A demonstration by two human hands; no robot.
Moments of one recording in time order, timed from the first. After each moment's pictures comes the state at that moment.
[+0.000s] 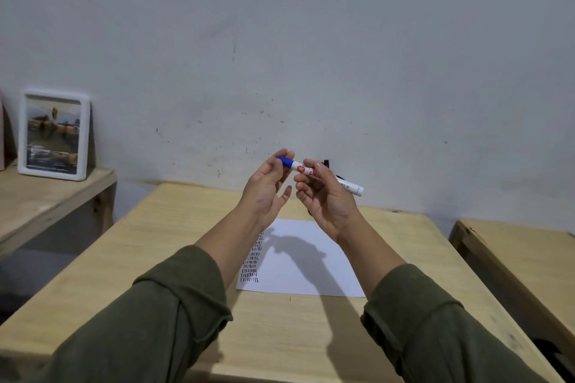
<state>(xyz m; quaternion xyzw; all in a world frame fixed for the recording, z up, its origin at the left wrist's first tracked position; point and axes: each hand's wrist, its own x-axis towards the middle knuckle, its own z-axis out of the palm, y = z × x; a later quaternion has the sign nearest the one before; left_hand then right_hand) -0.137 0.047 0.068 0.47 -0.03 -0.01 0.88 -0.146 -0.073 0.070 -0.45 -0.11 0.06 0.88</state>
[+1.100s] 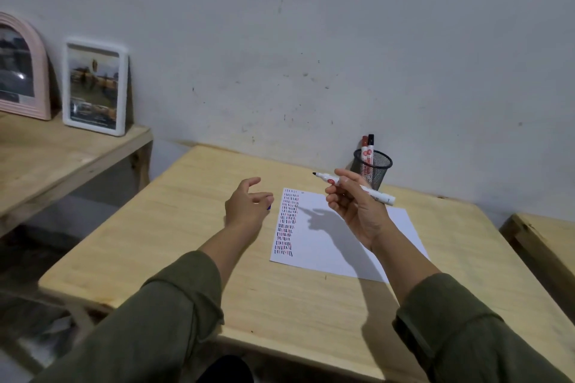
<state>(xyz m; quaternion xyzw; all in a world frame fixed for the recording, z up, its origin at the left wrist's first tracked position) -0.136 0.128 -0.046 0.76 0.17 0.13 0.61 -0.126 -0.068 0.001 -0.54 -0.08 0.07 0.83</state>
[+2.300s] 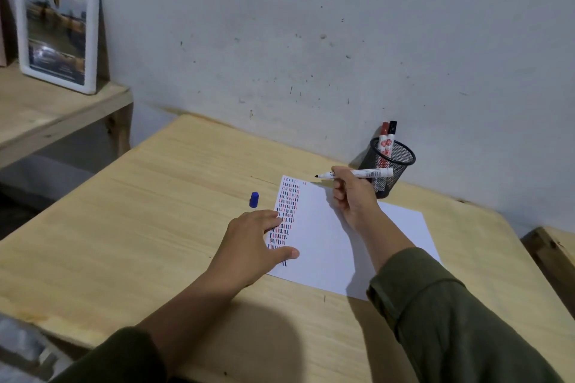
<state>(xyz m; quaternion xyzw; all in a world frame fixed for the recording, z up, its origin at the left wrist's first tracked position) -0.160 0.109 -0.077 0.91 0.01 0.08 0.40 -0.023 -0.056 -0.052 -0.60 0.09 0.06 0.79</state>
